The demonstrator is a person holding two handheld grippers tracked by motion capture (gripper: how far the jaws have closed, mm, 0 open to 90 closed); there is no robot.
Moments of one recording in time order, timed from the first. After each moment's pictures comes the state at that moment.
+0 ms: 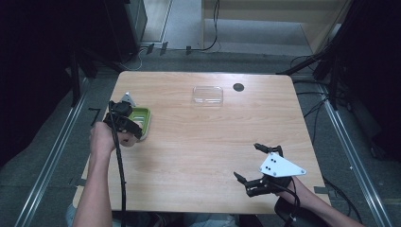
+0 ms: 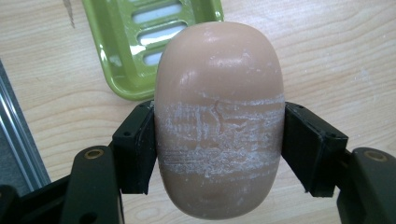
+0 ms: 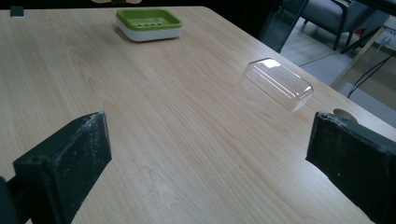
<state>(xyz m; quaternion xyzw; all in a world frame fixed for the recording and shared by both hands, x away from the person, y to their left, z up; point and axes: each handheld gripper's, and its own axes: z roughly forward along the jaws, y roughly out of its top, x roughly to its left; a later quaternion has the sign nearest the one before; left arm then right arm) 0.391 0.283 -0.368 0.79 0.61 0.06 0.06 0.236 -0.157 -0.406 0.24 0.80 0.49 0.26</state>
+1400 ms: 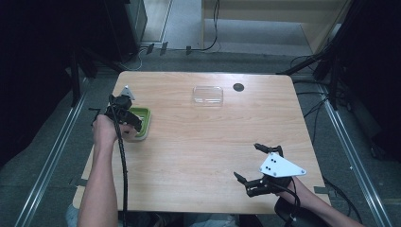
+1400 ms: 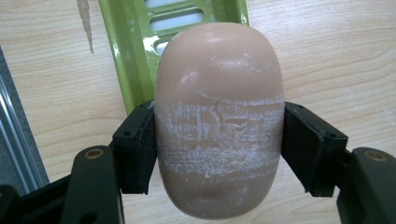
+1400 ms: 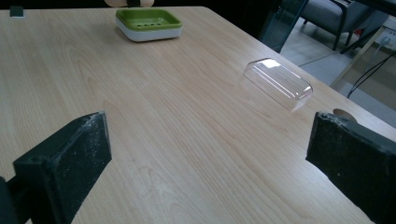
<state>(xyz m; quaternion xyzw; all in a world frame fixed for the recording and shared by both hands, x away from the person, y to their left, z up) 0.422 0.293 -0.379 0.77 0.63 0.06 0.06 0.236 -0.157 -0.406 0.24 0.80 0.49 0.26</state>
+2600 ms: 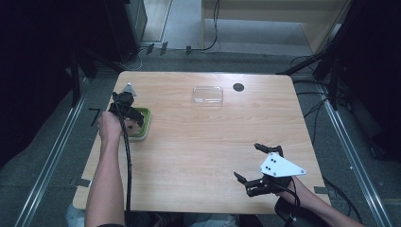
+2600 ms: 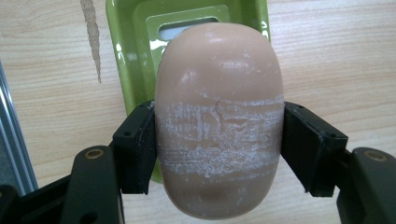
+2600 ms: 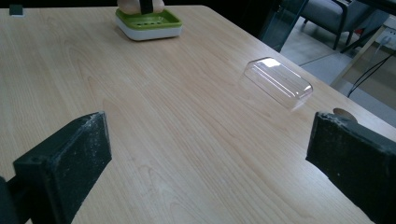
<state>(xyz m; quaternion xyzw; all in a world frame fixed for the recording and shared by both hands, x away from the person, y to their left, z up) 0.449 0.296 -0.397 0.76 0.65 0.07 0.07 0.236 -0.158 -0.406 0.24 0.80 0.48 0.26</state>
